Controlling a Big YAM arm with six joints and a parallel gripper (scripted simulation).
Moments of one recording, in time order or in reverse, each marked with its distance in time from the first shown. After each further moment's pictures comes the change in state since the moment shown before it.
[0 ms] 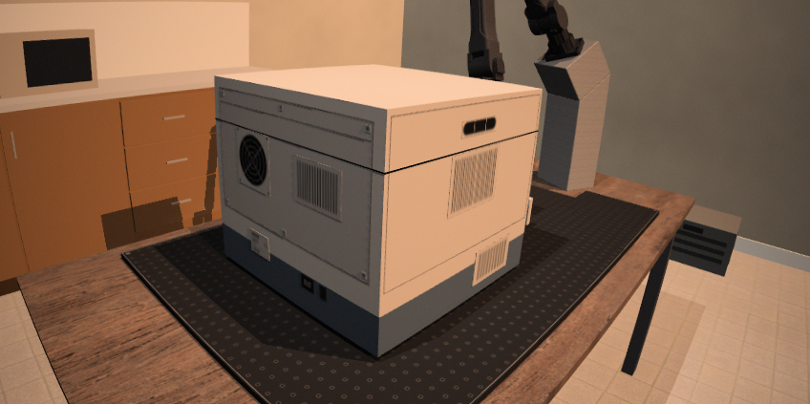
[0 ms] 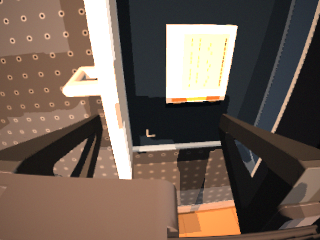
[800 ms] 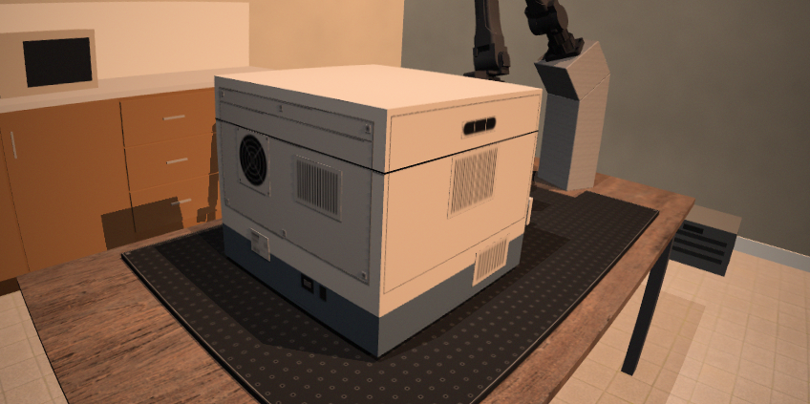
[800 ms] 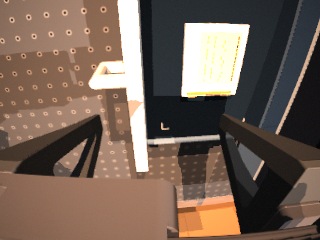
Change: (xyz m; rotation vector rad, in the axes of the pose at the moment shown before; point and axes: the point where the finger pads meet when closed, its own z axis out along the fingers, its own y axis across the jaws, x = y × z) arm 0.000 0.023 -0.017 0.002 0.000 0.001
